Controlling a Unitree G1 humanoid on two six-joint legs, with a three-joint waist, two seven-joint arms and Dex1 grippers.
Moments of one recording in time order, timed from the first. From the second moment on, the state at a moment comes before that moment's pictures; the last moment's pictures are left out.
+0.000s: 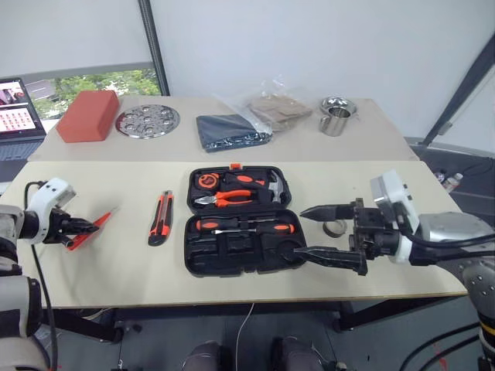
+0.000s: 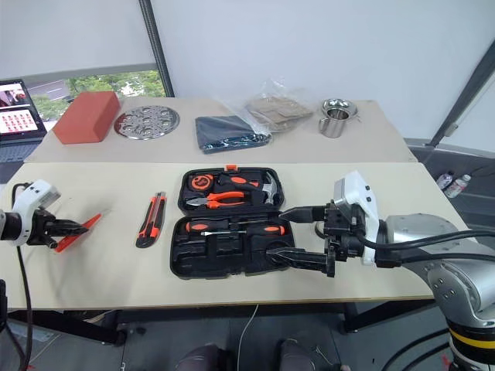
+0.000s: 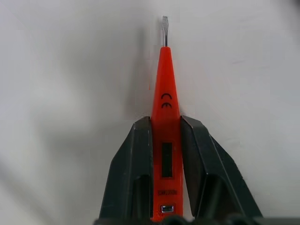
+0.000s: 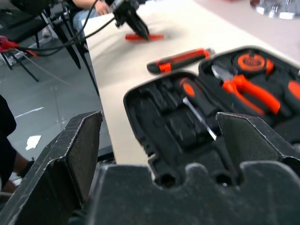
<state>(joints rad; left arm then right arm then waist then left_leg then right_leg) -0.87 1.02 -0.02 1.00 0.03 0.29 -1.41 -0.27 -0.90 -0.23 -0.61 0.94 0.89 0.94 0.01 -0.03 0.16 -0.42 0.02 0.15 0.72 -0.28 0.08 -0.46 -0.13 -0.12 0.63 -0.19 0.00</state>
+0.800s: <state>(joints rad) -0.94 0.64 -0.46 0.30 -0.09 0.59 -1.52 -0.10 -0.86 -0.29 -0.74 0.96 0.87 0.73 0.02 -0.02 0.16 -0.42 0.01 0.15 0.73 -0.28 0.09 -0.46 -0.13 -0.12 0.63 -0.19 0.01</state>
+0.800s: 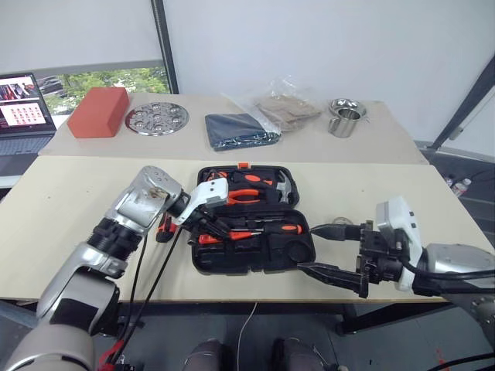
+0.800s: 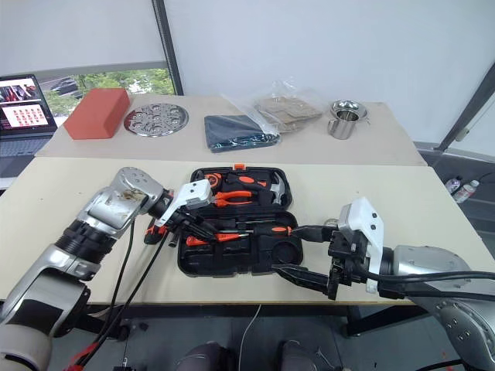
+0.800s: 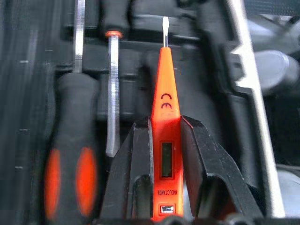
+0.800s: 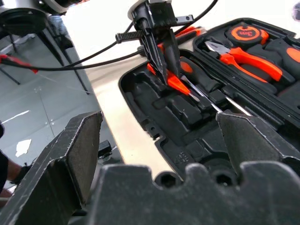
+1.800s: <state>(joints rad) -0.73 0.53 -0.13 0.35 -0.31 0.61 -1.34 -0.04 -0.84 -0.28 -0.76 1.00 0.83 0.63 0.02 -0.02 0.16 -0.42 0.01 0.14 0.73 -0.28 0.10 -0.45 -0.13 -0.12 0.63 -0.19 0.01</state>
